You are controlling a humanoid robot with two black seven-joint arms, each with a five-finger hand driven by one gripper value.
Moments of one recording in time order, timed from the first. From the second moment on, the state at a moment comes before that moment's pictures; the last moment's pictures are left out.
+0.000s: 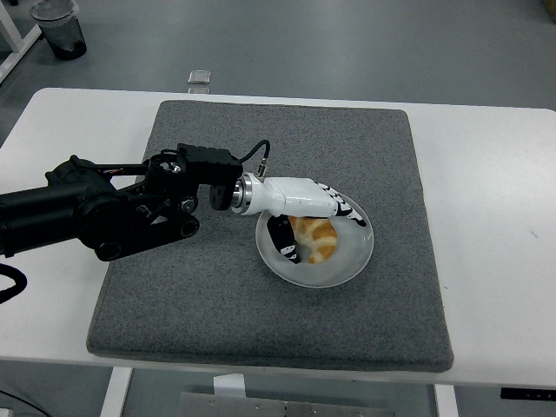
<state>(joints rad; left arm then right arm) -1.10 0.32 -0.15 -1.19 1.56 -0.16 -0.25 0.03 0.00 -0.14 0.12 0.04 -0.02 -0.06</state>
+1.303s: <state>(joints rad) -1.09 0.60 -0.36 -1.08 0.25 -0.15 -0.21 0.03 0.00 -0.14 0.12 0.04 -0.02 -0.06</state>
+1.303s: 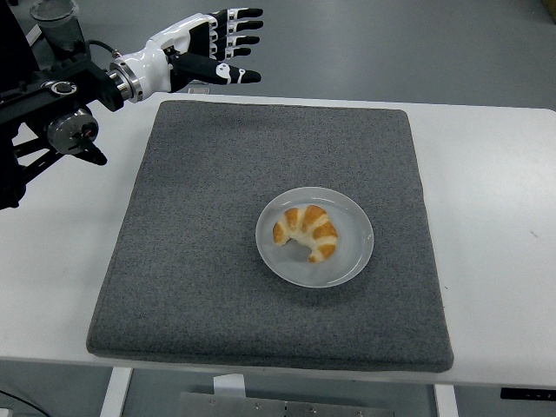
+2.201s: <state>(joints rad) -0.92 0.64 -0.55 -0.96 -0.20 -0.17 -0.15 0.03 0.00 -0.14 0.12 0.04 -0.02 -0.06</state>
